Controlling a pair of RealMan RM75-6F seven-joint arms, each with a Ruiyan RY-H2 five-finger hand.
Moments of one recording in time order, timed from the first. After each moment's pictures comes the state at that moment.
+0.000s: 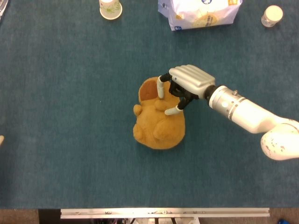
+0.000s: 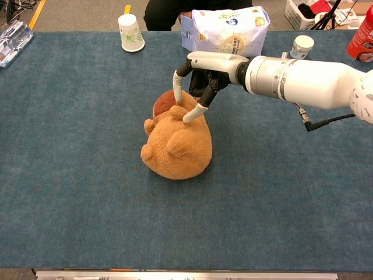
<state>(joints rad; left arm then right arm) -0.01 -1.17 -0.04 -1.60 1.47 1.53 -0.02 1.01 -1.40 0.22 -1.64 -0.95 0.55 0.08</state>
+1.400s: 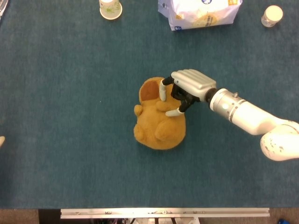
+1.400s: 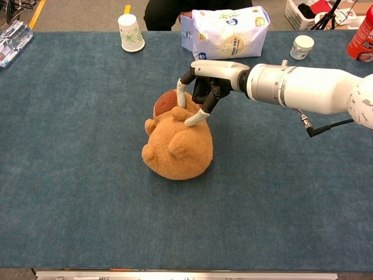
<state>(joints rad) -0.01 -1.18 -0.04 -1.59 1.46 1.52 -0.02 1.02 -1.41 0.19 -1.62 -0.94 0.53 0.13</state>
